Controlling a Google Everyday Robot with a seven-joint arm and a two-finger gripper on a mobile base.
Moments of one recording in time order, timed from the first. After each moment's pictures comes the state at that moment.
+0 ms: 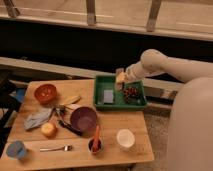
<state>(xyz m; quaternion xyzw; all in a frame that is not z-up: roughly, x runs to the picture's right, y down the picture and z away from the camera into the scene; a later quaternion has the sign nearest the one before) 0.128 -0.049 0.815 -0.25 -0.06 0.71 0.66</state>
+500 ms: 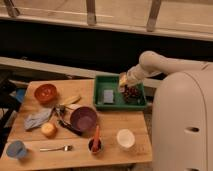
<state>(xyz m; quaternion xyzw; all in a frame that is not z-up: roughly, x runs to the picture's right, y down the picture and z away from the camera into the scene) 0.137 -0.030 0.849 -0.26 0.00 0.72 0.64</state>
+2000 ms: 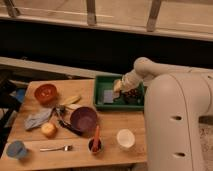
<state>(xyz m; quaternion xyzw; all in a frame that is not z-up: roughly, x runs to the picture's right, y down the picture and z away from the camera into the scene) 0.104 0.004 0.887 -0.32 0.00 0.71 0.63</state>
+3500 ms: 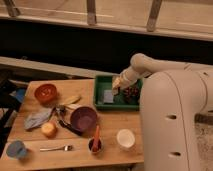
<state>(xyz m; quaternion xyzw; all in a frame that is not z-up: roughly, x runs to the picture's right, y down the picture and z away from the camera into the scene) 0.096 -0.011 0.884 -0.29 0.00 0.70 0.65</state>
